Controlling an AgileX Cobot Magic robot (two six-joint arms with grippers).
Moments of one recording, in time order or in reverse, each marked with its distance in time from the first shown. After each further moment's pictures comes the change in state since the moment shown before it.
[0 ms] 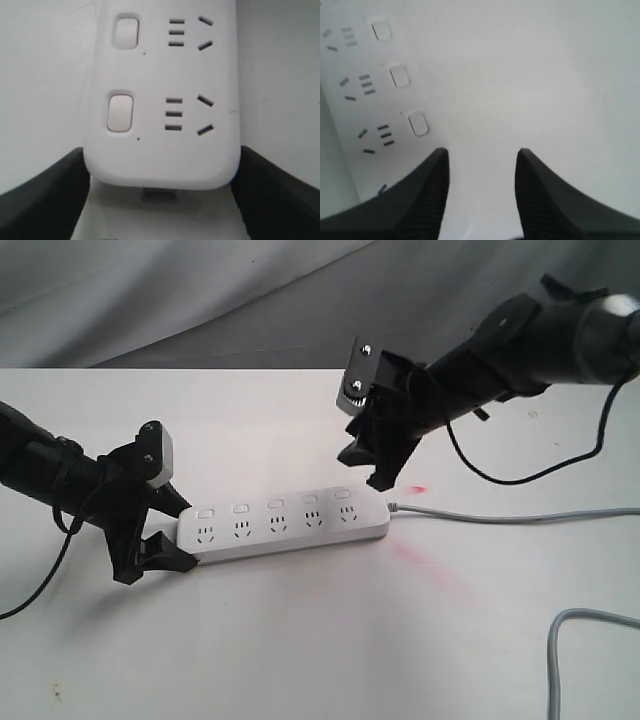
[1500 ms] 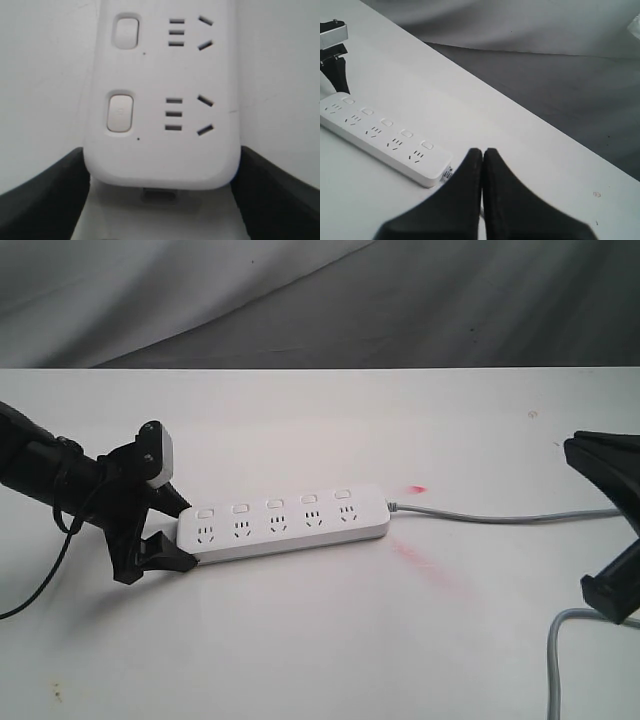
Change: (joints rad) left arm 0.000 0.000 0.000 0.000 0.000 0.000; right arm 0.000 -1.304 1.016 0.419 -0.464 0.044
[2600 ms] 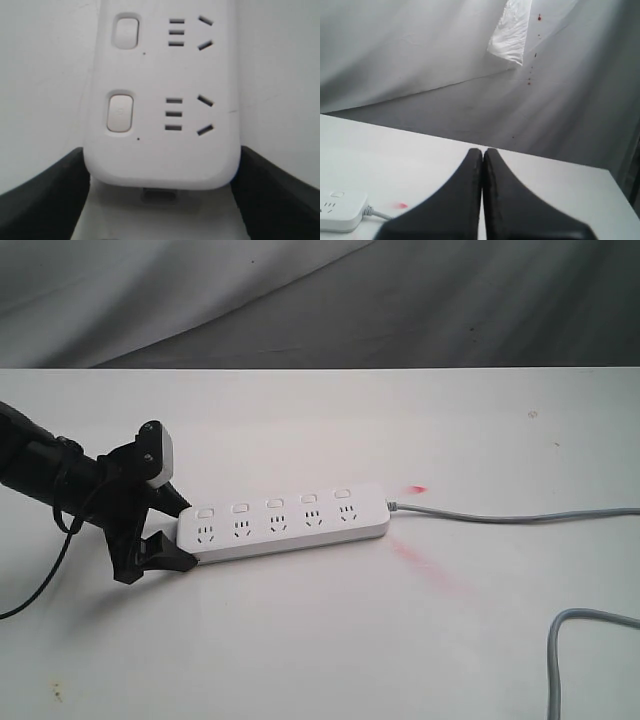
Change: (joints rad) left arm 0.000 0.000 0.000 0.000 -0.002 0.000; right arm -0.297 -0.515 0.221 -0.359 -0.047 0.579
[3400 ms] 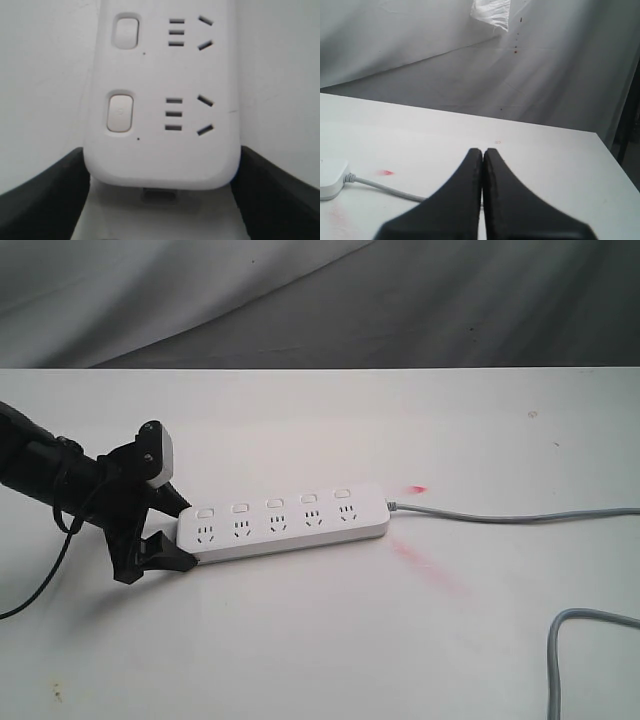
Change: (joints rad) left arm 0.000 0.000 0.000 0.000 0.000 -0.002; right arm 0.000 -0.045 0.175 -0.791 -0.117 0.804
